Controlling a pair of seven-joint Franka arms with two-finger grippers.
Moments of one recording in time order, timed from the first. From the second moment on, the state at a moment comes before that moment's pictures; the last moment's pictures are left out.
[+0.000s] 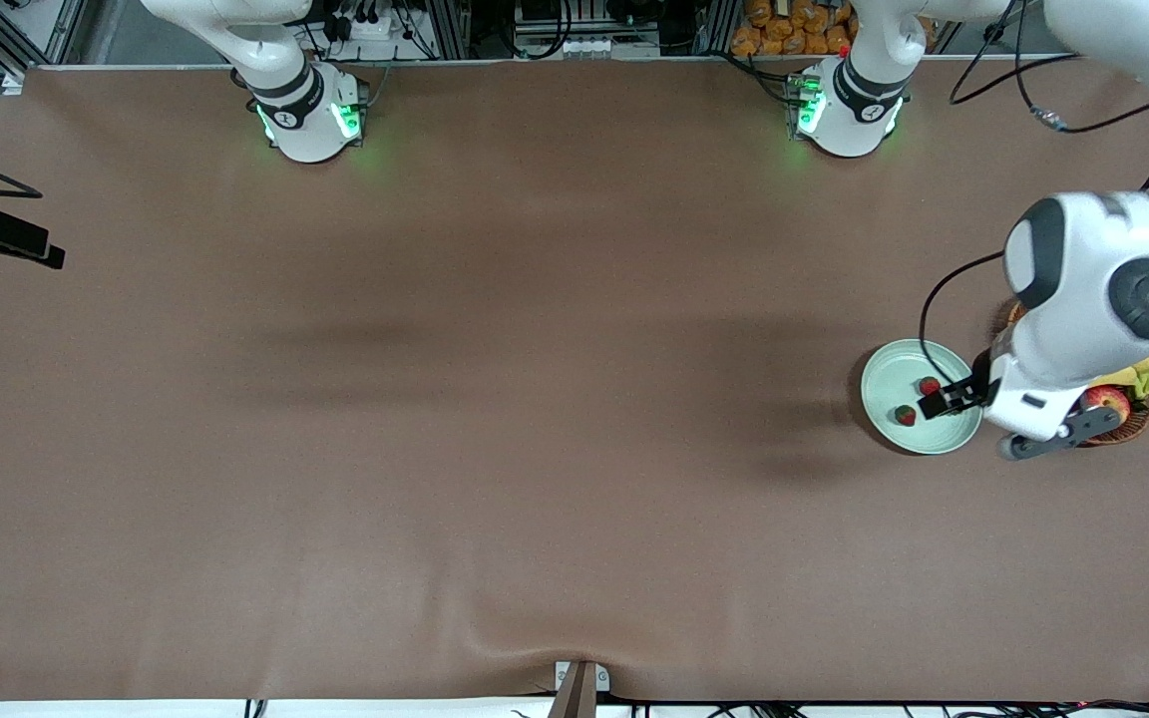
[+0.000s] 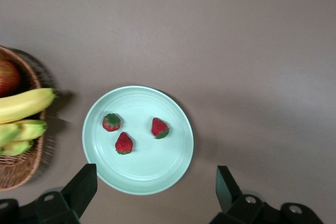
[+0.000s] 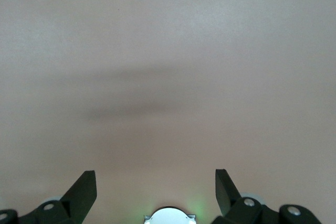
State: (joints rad) left arm -0.23 0.24 0.18 -1.81 0.04 2.07 -0.38; right arm -0.01 0.10 -0.11 -1.41 0.05 1.35 -0.05
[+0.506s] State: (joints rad) left arm -0.21 0.08 0.06 -1.75 0.04 1.91 -0.32; right arm -0.01 0.10 -0.11 -1.41 0.05 1.36 -0.05
